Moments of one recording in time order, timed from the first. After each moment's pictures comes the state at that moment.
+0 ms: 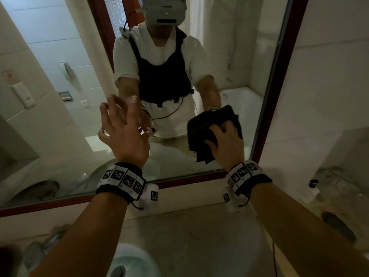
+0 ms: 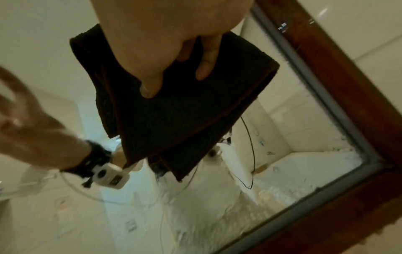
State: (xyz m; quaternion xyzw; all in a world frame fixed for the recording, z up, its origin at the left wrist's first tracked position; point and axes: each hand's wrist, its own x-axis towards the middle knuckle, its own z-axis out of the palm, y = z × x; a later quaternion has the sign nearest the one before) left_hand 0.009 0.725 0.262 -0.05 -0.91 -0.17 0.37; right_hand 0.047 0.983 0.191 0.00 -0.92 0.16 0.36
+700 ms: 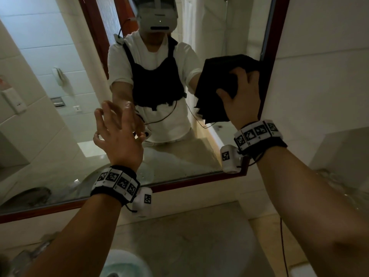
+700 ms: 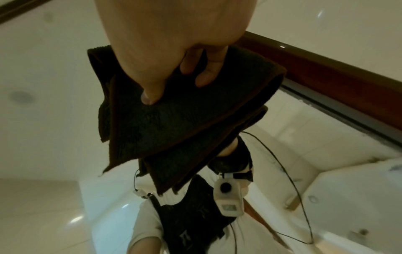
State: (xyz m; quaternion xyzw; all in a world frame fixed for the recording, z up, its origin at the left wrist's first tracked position) left_hand 0.011 0.727 0.266 -0.04 -0.92 -0.17 0.36; right_hand 0.041 1.030 0.319 -0.06 -0.82 0.28 0.49
